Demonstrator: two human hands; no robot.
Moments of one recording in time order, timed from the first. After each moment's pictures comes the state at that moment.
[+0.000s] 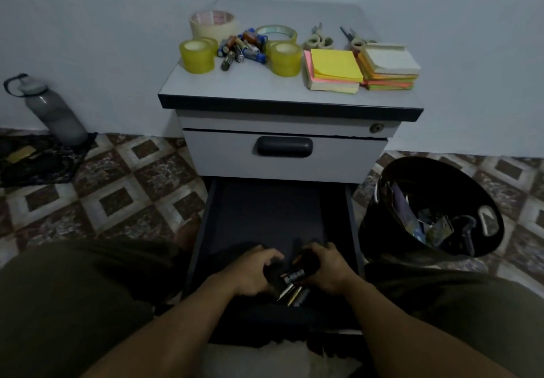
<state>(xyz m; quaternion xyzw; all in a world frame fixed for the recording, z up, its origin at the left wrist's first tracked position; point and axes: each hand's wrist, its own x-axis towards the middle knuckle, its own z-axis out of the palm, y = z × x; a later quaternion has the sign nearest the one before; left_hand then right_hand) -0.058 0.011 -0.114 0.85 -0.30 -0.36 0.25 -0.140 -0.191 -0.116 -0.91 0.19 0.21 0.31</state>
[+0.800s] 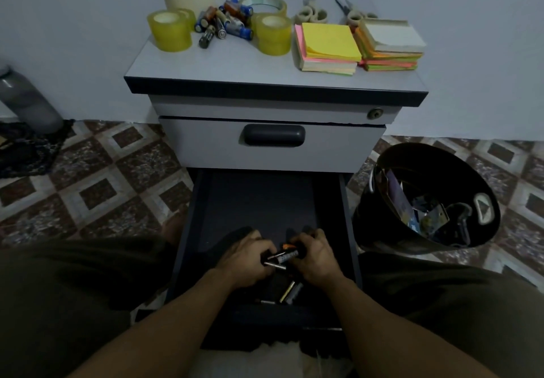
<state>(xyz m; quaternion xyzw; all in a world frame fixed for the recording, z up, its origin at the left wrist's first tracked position) -0.044 -0.007 -0.140 0.88 -0.34 -0.26 0.21 -0.131 -0.181 -0.136 -0.91 0.21 0.10 0.33</state>
